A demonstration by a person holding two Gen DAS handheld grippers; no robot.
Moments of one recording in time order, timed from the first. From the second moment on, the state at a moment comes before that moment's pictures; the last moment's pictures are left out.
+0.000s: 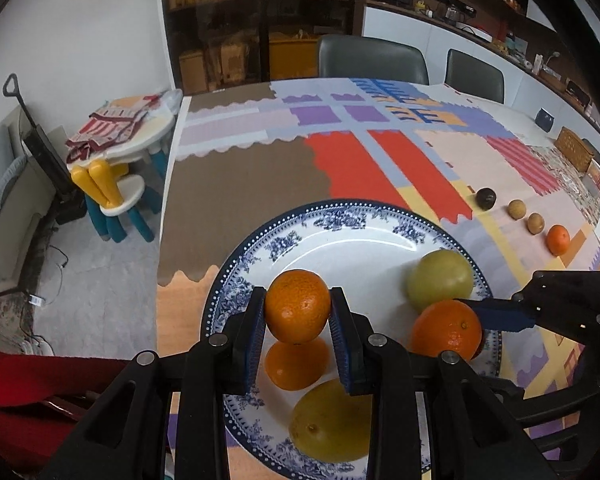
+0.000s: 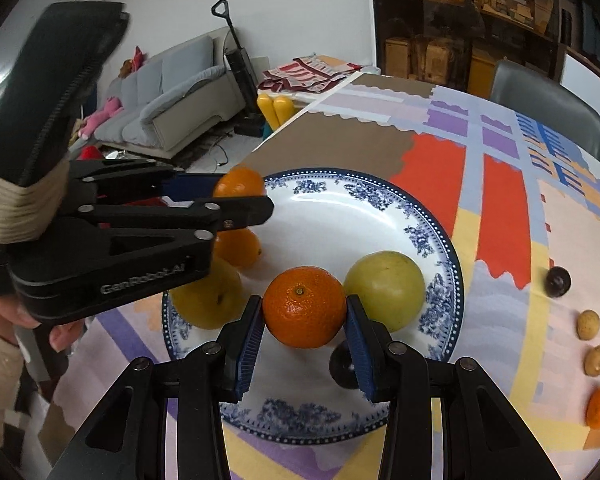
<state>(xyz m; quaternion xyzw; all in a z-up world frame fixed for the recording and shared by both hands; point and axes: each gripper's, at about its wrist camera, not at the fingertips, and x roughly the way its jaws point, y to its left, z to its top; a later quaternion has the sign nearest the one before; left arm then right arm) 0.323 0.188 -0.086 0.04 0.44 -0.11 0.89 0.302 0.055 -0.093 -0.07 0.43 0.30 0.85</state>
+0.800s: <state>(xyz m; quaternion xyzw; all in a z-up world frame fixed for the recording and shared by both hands) 0.253 0.190 -0.032 0.03 0.37 -0.03 0.93 0.279 0.033 -0.063 -0.07 0.38 0.28 0.88</state>
